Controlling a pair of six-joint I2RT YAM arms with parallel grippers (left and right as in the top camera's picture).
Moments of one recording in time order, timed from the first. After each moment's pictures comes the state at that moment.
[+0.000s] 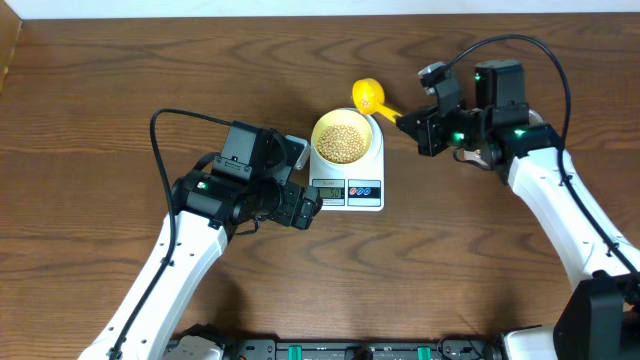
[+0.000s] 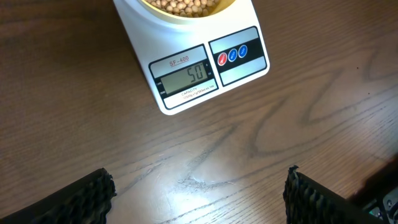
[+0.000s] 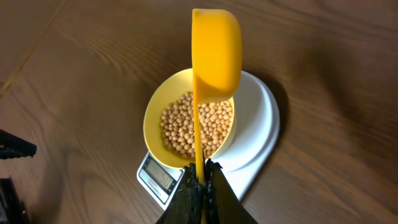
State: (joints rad) left arm -0.35 1.28 1.04 -0.89 0.31 -0.02; right arm 0.17 1.58 1.16 -0.39 -0.66 -0.03
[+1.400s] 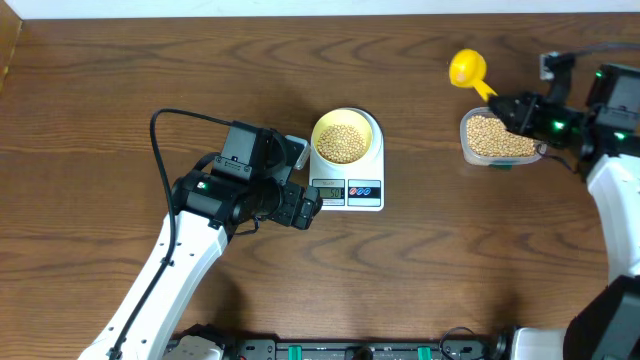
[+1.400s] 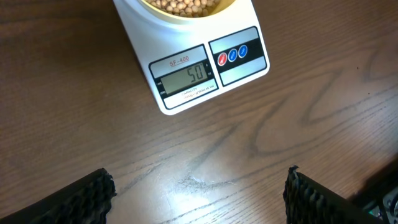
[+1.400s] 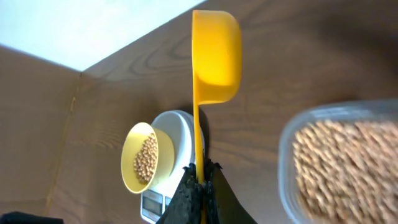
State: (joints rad) left arm -0.35 1.28 1.04 -0.89 0.31 -0.02; right arm -0.26 1.53 1.16 -0.47 -0.81 0.21
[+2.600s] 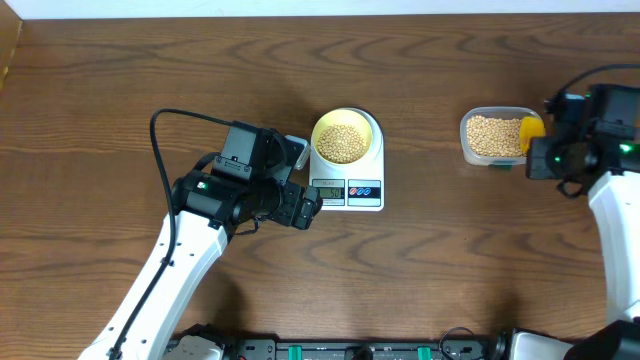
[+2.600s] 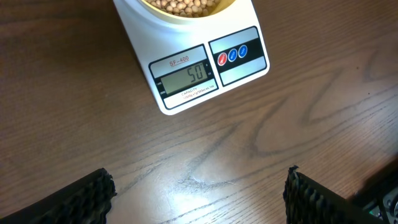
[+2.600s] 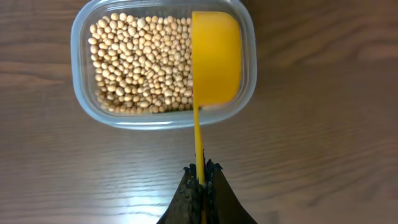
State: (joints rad) left arm -0.35 1.28 1.04 -0.89 0.31 -0.02; right arm -0.18 1.43 1.16 -0.83 -0.01 -0.16
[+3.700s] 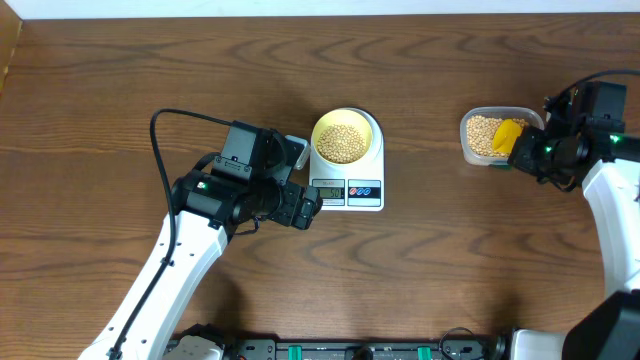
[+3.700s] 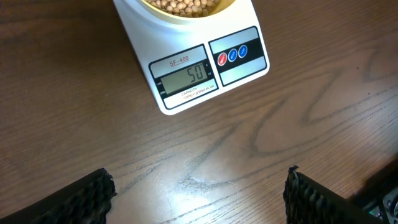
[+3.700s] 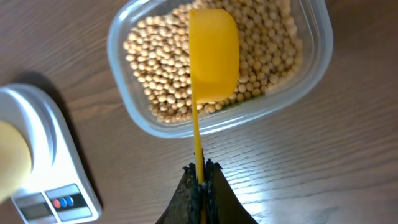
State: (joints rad) left arm -0.35 1.28 1.04 -0.89 0.31 -0.02; right arm -0.21 1.52 1.16 -0.82 -0.24 0.26
